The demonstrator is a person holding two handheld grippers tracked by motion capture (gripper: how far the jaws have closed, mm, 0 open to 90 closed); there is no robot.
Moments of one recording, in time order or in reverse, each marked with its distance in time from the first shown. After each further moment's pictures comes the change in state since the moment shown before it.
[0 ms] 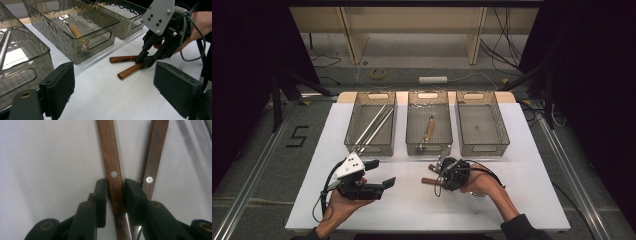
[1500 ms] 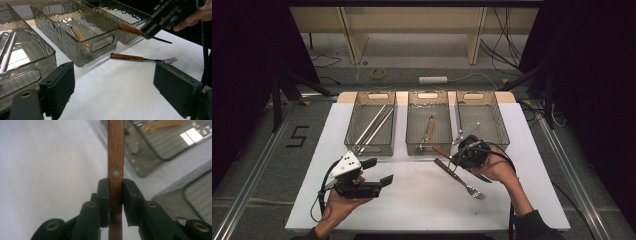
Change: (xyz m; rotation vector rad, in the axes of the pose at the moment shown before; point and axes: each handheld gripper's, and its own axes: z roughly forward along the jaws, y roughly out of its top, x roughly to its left) left arm 0.006 0.001 -0.005 -0.039 0.008 -0.031; right arm -0.034 -0.017 -0.073 -0.243 -0.100 0.171
